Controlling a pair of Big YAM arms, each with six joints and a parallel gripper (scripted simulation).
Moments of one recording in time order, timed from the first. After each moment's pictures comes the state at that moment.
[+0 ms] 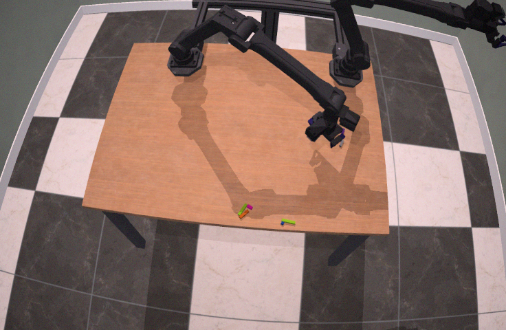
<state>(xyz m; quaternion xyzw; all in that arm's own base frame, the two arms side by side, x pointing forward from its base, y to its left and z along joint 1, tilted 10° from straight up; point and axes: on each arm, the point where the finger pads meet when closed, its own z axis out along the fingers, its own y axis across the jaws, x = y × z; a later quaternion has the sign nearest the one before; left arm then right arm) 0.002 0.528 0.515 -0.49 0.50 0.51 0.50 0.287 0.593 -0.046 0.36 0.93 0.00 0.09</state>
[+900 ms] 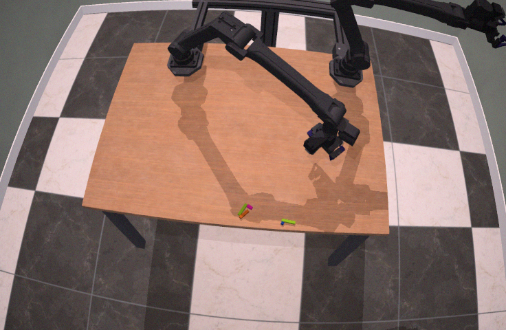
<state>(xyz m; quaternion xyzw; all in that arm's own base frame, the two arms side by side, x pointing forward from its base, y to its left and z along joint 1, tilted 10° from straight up) 0.002 0.528 0.515 -0.49 0.50 0.51 0.50 0.342 0.592 -0.032 0.38 0.92 0.01 0.09</state>
